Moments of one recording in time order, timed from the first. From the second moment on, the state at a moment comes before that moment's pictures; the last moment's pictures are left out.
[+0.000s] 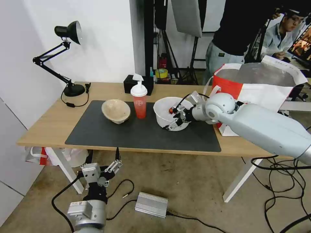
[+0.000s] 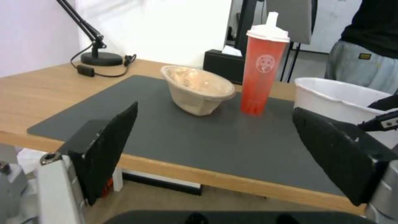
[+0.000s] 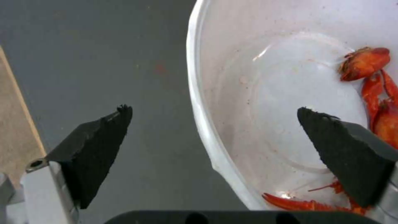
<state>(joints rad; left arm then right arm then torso) 1.73 -1.26 -0.31 -2.34 -0.19 -0.02 -0.44 0.12 0.82 -0.79 1.48 1.02 -0.72 -0.32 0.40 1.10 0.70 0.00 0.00</state>
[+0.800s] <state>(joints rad) 1.73 -1.26 -0.30 -2.34 -0.20 -0.04 -0.44 0.11 0.85 -0.79 1.43 1.03 -0.72 -0.32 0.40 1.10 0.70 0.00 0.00</state>
